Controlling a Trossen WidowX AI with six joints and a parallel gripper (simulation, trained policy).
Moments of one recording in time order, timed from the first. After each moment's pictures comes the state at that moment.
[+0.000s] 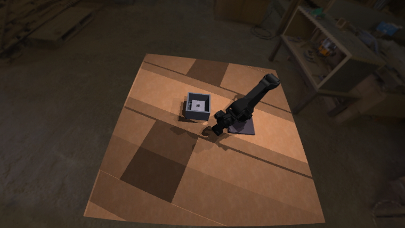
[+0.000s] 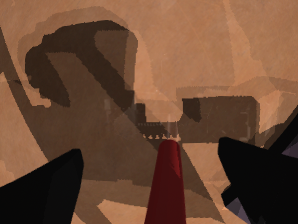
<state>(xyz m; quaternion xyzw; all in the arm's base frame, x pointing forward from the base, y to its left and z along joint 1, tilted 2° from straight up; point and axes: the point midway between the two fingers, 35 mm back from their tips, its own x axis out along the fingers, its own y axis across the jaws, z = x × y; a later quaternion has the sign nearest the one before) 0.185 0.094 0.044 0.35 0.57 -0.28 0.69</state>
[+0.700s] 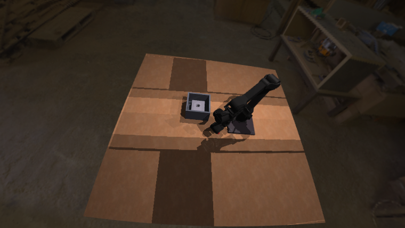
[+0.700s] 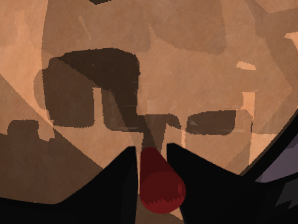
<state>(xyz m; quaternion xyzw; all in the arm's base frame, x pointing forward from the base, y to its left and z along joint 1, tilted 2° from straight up) 0.193 0.086 0.053 0.37 0.57 -0.29 0.68</state>
